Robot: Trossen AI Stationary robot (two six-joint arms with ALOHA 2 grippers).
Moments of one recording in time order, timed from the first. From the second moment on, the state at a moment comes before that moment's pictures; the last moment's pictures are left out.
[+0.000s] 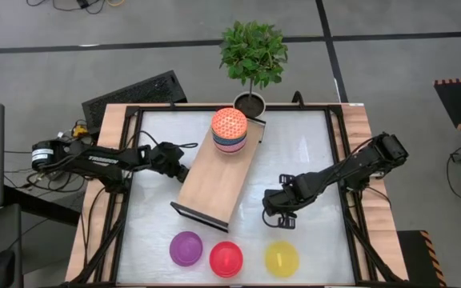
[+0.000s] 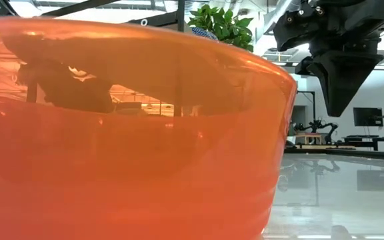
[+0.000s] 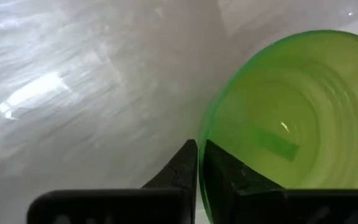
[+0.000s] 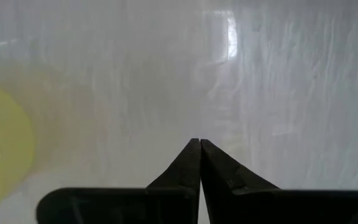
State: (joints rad) left arm 0.29 1.20 0.30 0.12 0.16 -0.79; right arm 0.36 1.62 1.14 -0.94 0.09 0.46
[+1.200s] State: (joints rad) left arm 0.40 1.04 1.46 -1.12 0.14 -0.62; right arm 0.35 1.62 1.14 -0.90 0.24 0.30
